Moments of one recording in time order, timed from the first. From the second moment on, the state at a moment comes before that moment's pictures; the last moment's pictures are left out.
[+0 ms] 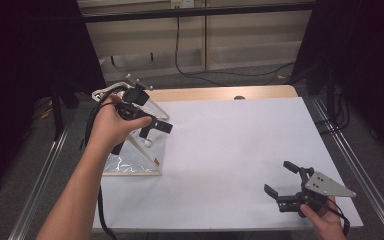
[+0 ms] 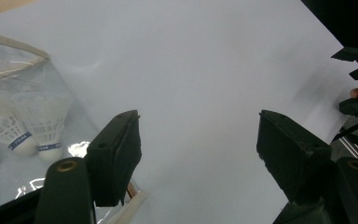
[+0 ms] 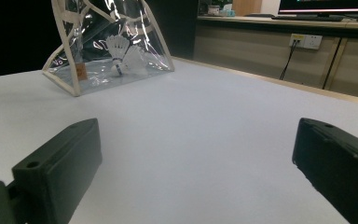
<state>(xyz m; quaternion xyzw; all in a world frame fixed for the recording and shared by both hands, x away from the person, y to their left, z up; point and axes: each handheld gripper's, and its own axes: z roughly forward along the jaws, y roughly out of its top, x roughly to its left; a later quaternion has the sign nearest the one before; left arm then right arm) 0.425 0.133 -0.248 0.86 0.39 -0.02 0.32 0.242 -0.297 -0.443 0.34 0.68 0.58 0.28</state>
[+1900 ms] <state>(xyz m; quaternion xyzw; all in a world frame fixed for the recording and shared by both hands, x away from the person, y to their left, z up) 0.372 0.128 -0.317 0.89 0.29 0.00 0.36 0.242 -0.294 -0.443 0.34 0.69 0.58 0.28</state>
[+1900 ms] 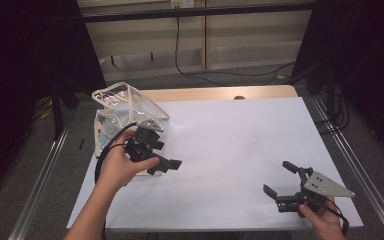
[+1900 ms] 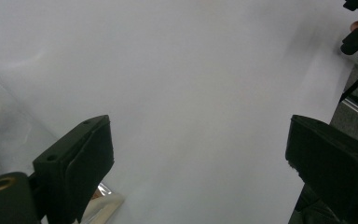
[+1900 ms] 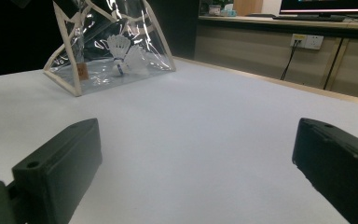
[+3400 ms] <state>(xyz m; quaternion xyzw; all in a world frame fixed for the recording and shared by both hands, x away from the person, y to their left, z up) 0.353 0.155 -0.353 0.89 0.26 -0.01 0.37 0.242 -0.294 -0.443 0.34 0.69 0.58 0.27</state>
